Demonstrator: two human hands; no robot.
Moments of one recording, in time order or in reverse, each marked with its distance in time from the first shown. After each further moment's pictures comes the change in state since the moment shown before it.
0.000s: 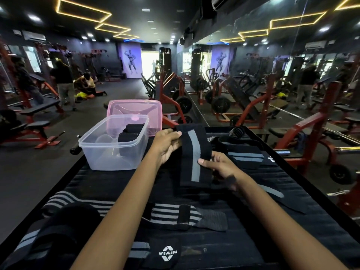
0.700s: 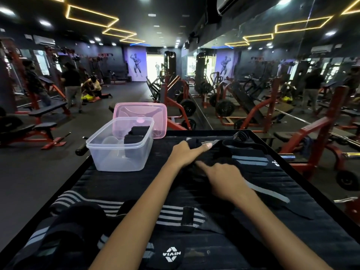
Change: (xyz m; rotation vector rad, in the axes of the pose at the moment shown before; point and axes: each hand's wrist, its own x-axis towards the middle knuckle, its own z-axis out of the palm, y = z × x) left_hand -0.016 -0.021 0.017 1.021 0.026 0.052; right_hand -0.037 -0.037 0.048 -1.817 0.100 -0.078
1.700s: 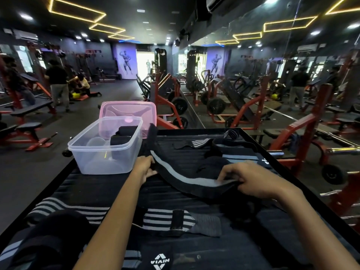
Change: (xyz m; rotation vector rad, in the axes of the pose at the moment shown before) left_hand 0.031 -0.082 -0.026 -0.755 0.143 -0.392; right_hand -0.034 0.084 -0.004 0.440 -0.169 0.015
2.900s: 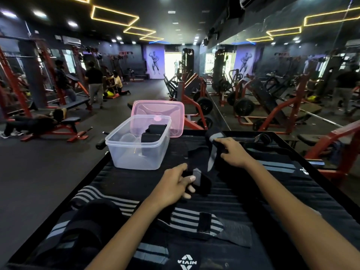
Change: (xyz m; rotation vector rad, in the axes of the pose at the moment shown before) left_hand -0.097 -0.015 -0.024 0.612 -0.280 0.511; right_hand 0.163 -0.008 0.032 0.193 0.221 -0.022
